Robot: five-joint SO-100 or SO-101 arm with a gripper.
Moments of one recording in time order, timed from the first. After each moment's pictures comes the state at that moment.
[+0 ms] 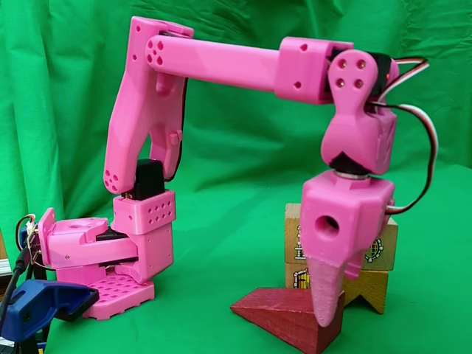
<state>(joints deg) 50.5 69.9 87.8 80.4 -88.3</state>
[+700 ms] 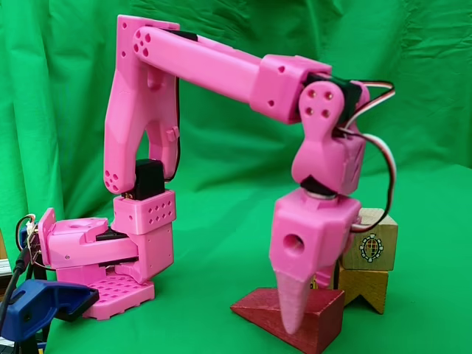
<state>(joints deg) 49.8 76.9 102.2 66.0 -88.4</state>
